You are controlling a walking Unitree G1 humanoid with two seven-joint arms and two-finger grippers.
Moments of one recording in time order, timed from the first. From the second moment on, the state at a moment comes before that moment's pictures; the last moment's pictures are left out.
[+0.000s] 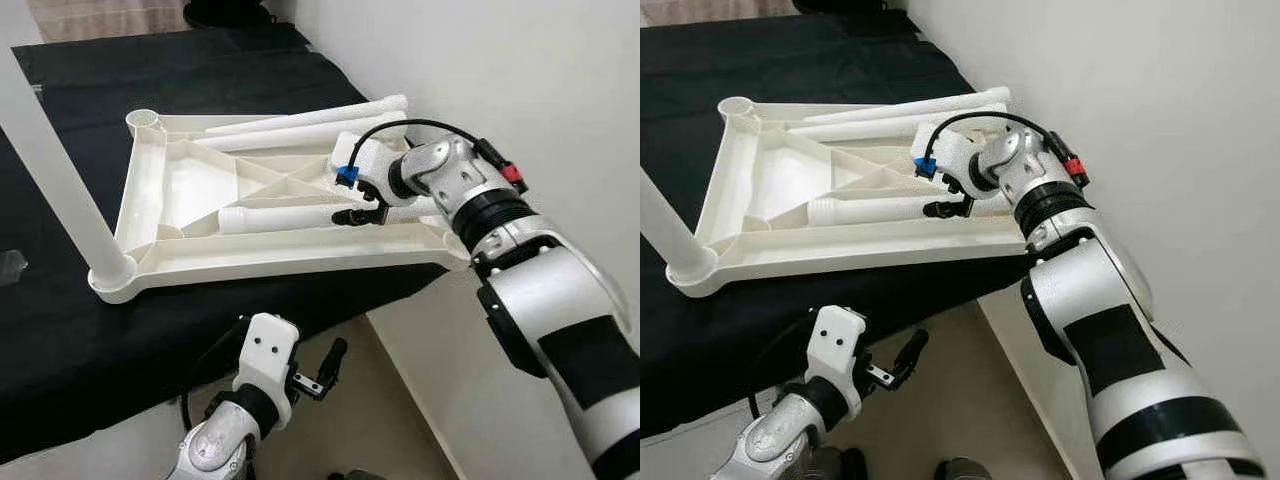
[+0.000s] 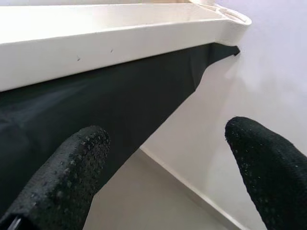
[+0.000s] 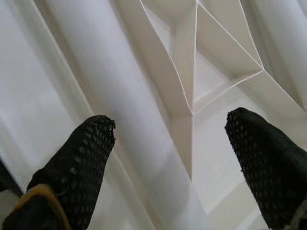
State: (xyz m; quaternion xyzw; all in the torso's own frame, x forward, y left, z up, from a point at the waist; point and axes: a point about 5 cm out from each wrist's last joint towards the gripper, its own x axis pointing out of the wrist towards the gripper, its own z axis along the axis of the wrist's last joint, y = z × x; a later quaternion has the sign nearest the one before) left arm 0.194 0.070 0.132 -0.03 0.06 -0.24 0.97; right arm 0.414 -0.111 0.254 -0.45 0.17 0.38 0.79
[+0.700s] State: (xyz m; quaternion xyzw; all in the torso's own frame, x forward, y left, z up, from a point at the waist) left arm 0.190 0.066 0.134 -0.03 0.06 -0.24 0.97; right arm 0.417 -0.094 0.254 -0.49 0.13 0.35 0.79
